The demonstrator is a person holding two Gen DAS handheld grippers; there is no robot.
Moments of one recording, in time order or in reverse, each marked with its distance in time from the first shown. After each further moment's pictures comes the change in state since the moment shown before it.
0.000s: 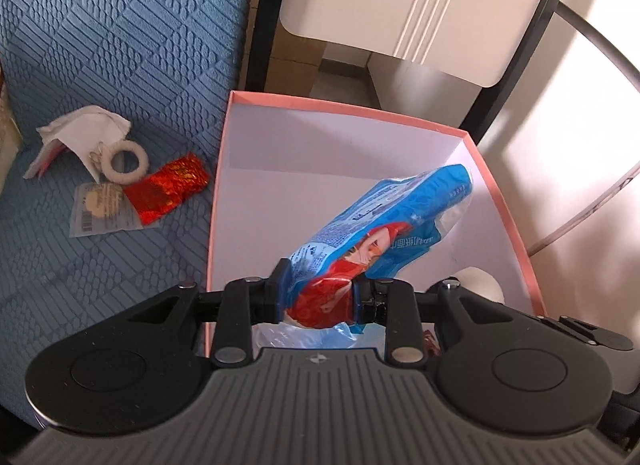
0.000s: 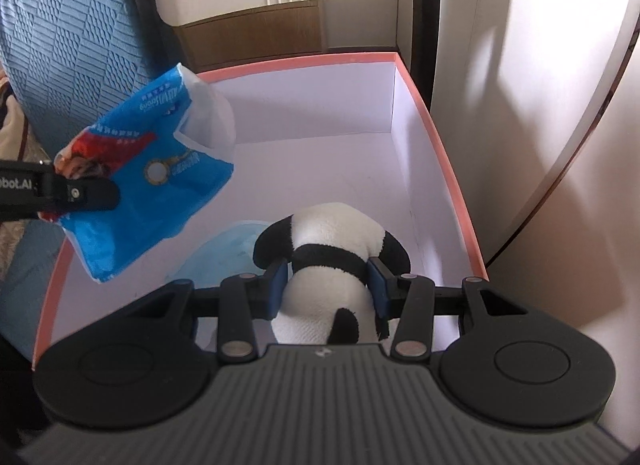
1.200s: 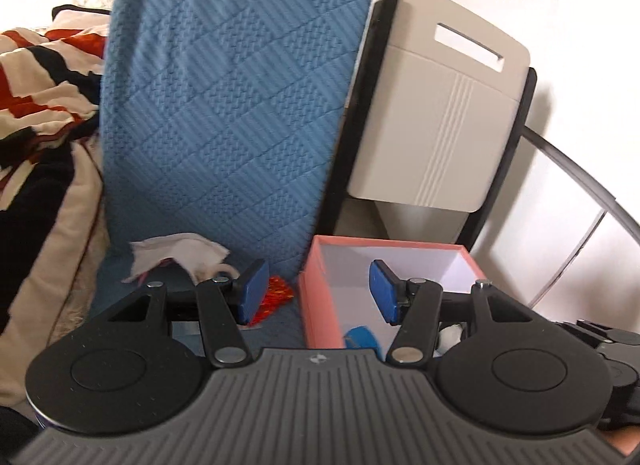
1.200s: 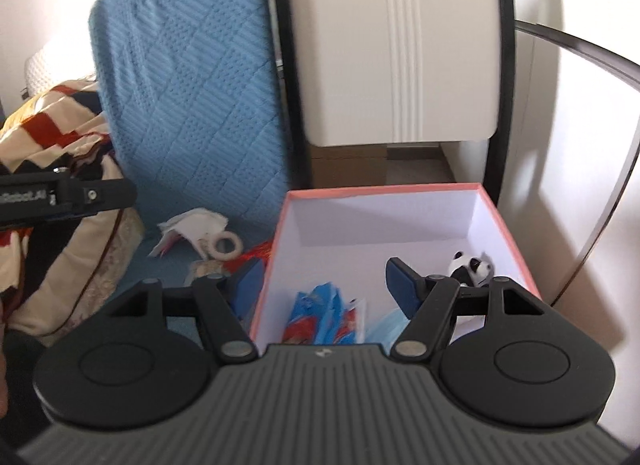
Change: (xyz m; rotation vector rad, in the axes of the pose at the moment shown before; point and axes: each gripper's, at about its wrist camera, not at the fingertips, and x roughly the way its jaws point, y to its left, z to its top) left arm -0.178 0.103 -0.017 0.056 -0.382 -0.014; right arm -0.114 0.129 -0.012 -0.069 -0.297 0.073
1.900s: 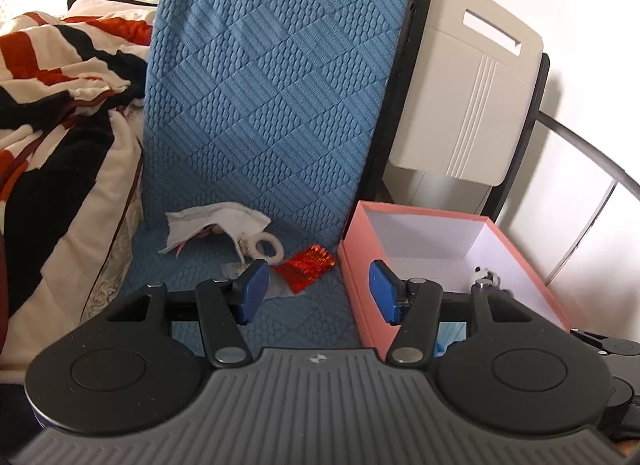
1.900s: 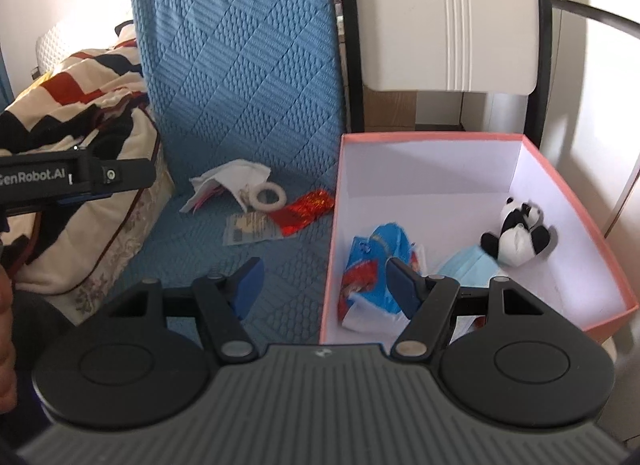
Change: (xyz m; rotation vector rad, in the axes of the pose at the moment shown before) left arm -0.017 0.063 -0.056 0.003 0.007 0.007; right arm 0.008 0.069 -0.064 -0.009 0.041 0.016
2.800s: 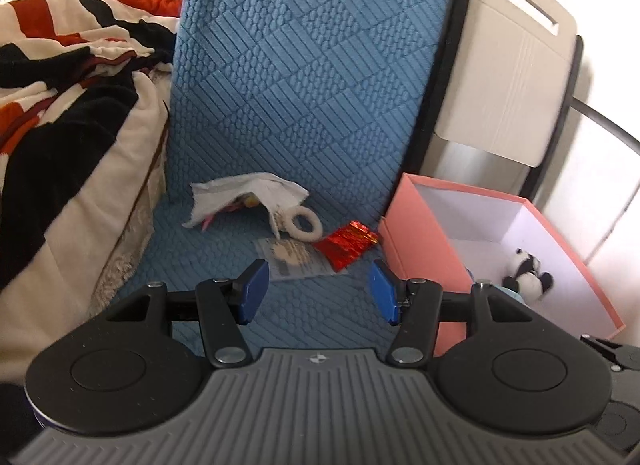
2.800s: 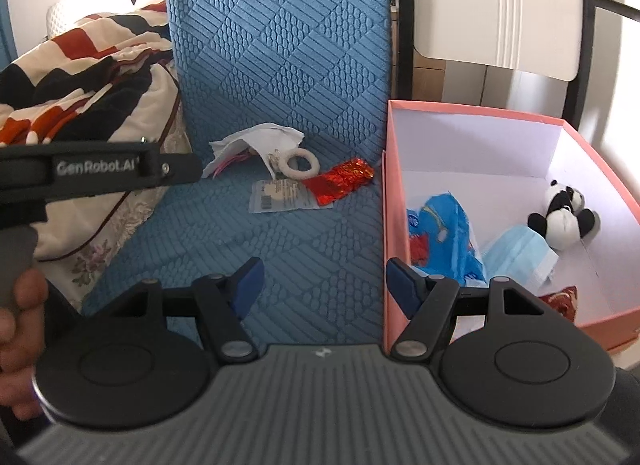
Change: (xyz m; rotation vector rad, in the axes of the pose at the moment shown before) left arm 0.041 0.046 -0.027 -0.015 0.024 0.050; right arm 0.040 0.052 -0.025 -0.055 0.030 0.000
